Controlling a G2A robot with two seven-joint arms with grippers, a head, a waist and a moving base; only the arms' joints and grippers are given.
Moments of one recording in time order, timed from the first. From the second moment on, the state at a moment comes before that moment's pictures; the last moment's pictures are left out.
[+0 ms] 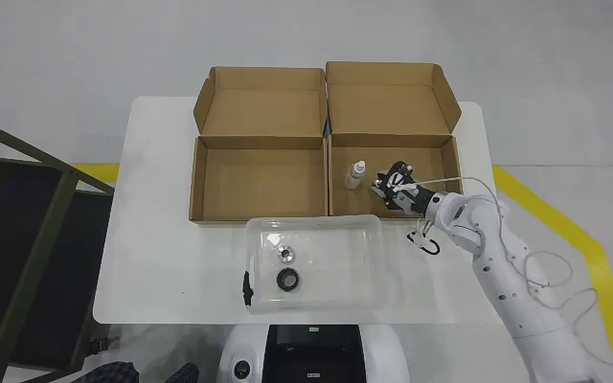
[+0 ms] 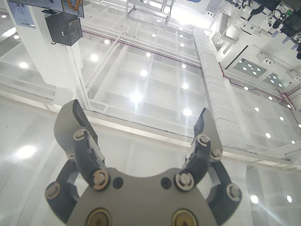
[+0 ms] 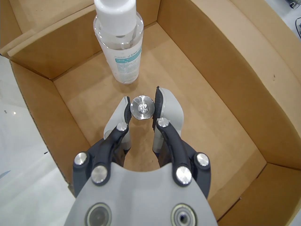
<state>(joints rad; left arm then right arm) -0.03 -0.30 -0.61 -1.22 3.05 0.21 0.06 -1.03 -1.08 1.18 -1.43 -1.31 -0.66 0.29</state>
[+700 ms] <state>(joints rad) -0.03 -0.30 -0.61 -1.22 3.05 0.21 0.06 -1.07 -1.06 1.26 -1.57 -1.29 -0.66 0.30</state>
